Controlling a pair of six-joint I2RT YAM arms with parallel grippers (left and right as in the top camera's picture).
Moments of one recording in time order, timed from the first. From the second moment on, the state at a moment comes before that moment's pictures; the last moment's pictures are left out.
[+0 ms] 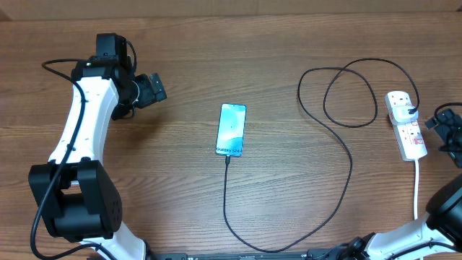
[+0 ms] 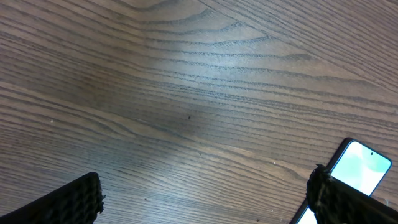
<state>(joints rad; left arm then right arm) 0.05 1.83 1.51 -0.97 0.09 -0.36 -0.76 1.88 1.28 -0.61 -0.07 0.25</state>
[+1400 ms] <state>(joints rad) 0.05 1.83 1.51 -0.97 0.09 -0.36 -0.74 1.88 1.23 -0.51 -0.09 0.20</state>
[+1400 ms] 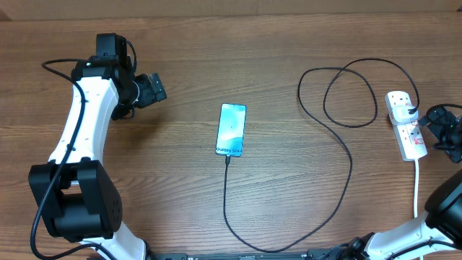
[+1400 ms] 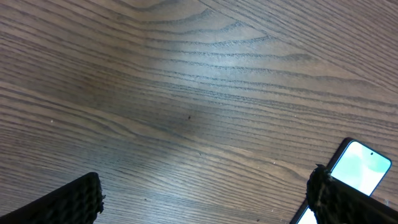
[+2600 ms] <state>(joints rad) 0.05 1.83 1.51 -0.97 0.09 -0.36 -0.74 1.93 1.23 -0.49 -0.13 0.18</state>
